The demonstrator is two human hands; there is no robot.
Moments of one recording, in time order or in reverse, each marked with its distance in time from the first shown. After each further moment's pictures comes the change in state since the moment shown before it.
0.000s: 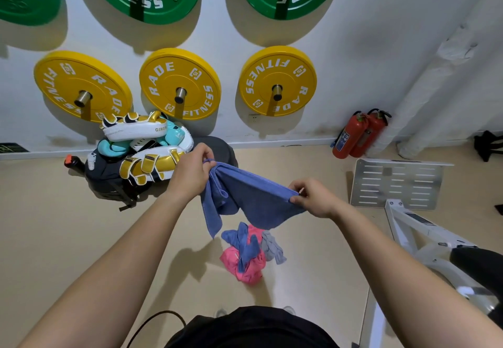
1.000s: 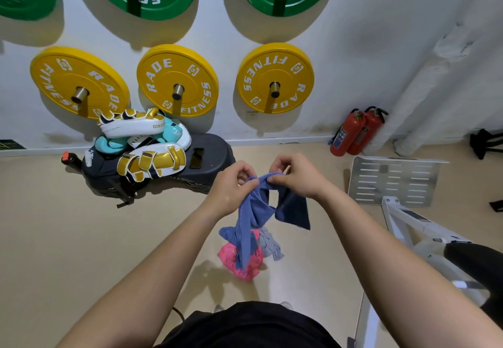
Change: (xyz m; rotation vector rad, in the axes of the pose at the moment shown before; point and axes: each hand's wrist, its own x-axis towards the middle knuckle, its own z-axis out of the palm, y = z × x) left_hand -0.047 0.044 0.056 -0.381 -0.182 0.090; right_hand 0.006 -0.046 -0.014 0.164 0.125 -0.174
